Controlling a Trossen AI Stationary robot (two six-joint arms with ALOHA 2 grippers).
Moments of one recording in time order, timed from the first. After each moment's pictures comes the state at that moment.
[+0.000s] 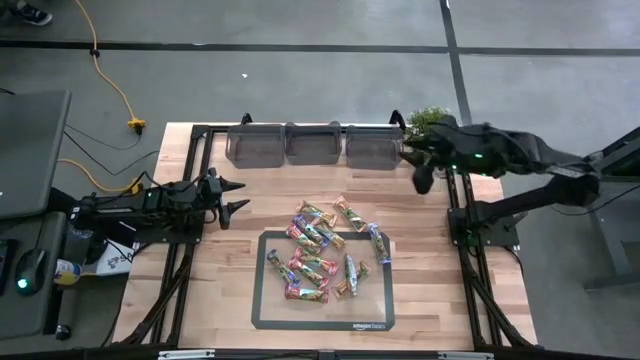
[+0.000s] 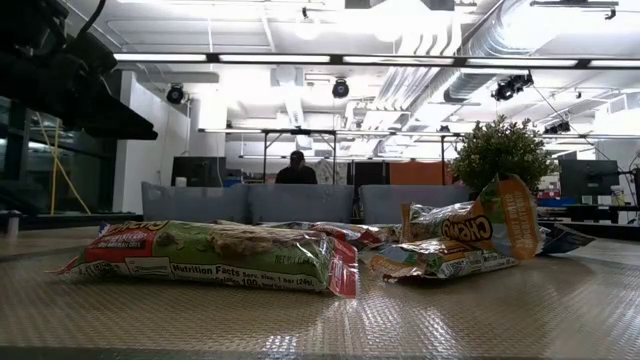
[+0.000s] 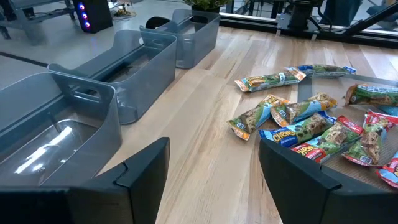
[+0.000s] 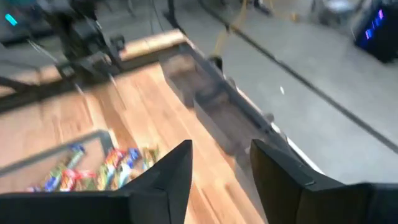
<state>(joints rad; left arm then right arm) 0.03 0.02 0.15 -0.42 -0.33 -0.11 -0.03 1.06 1.45 -0.96 0.41 0.29</state>
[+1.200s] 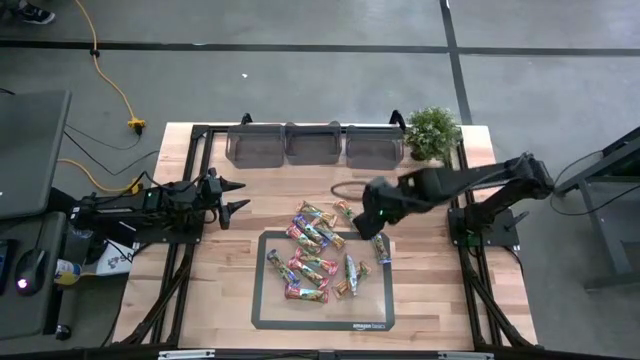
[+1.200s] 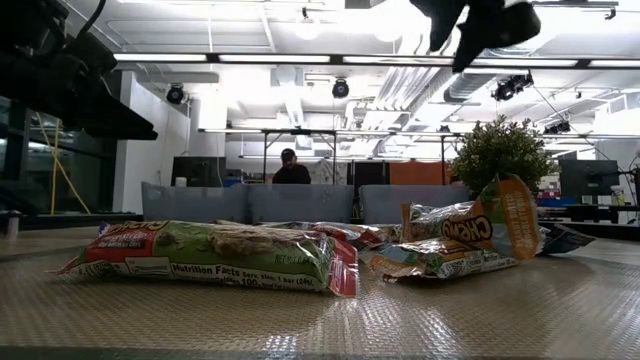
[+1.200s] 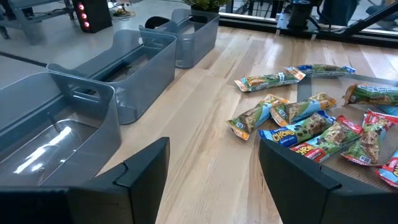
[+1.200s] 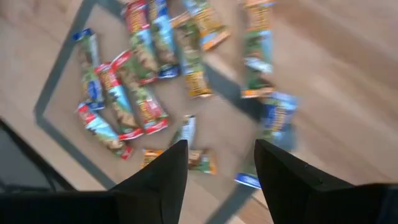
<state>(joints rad) 0.03 0.02 0.15 -0.42 -0.33 -0.11 0.17 1.50 1.40 -1.05 0.07 1.15</state>
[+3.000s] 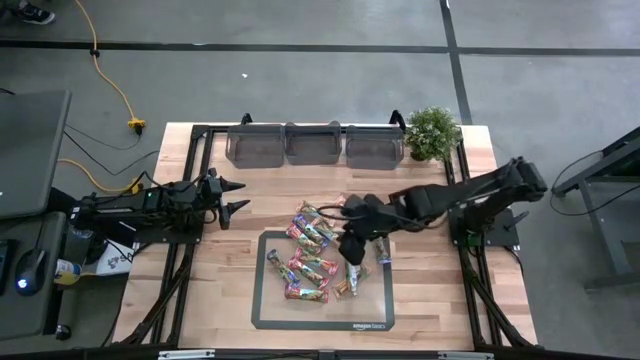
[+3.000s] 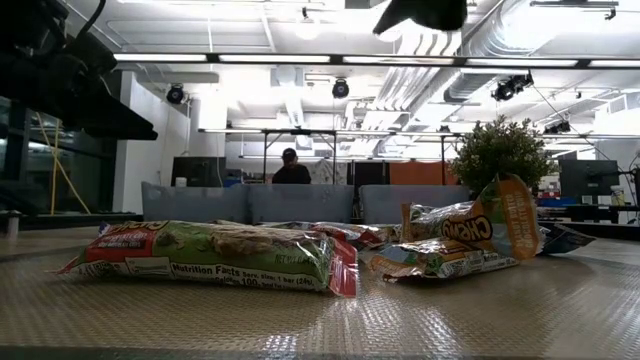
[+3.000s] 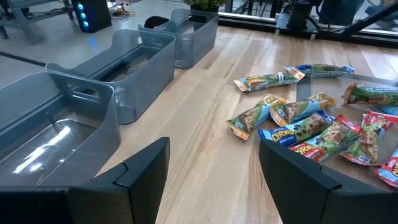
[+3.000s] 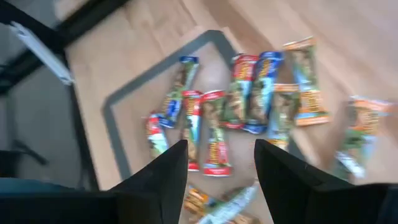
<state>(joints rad) 0.03 0.02 0.15 -0.42 -0.33 -0.11 0.26 1.61 1.51 -0.79 0.16 0.78</state>
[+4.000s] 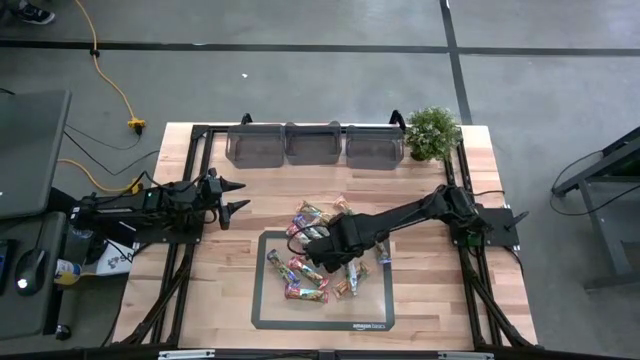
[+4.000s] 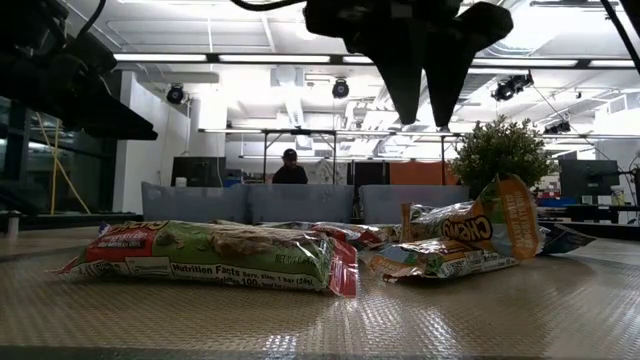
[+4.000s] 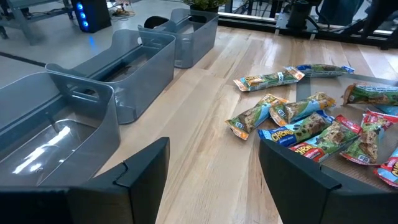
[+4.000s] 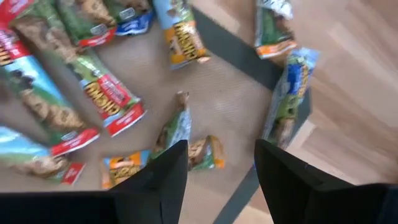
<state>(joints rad) 0.03 0.02 0.15 -0.42 -0.32 -0.11 0.28 2.15 1.99 -1.50 0.10 1.34</state>
